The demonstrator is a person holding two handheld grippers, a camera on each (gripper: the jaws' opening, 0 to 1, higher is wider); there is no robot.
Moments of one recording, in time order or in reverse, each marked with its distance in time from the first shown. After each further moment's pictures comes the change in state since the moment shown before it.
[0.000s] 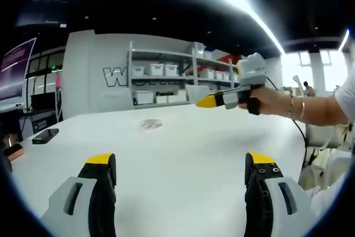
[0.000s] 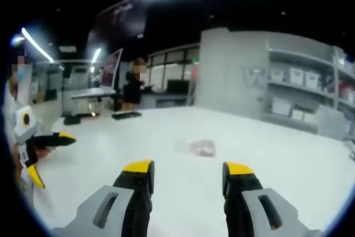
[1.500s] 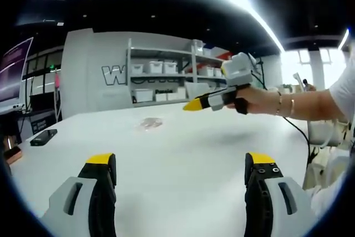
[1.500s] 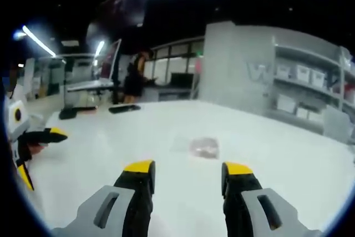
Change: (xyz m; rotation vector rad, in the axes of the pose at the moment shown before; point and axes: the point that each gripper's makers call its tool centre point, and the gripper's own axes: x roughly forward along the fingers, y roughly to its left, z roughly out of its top) left arm 0.011 0.003 -0.002 0.010 0.024 -0.007; right arm 0.044 -0.007 -0.009 -0.021 0.056 0.031
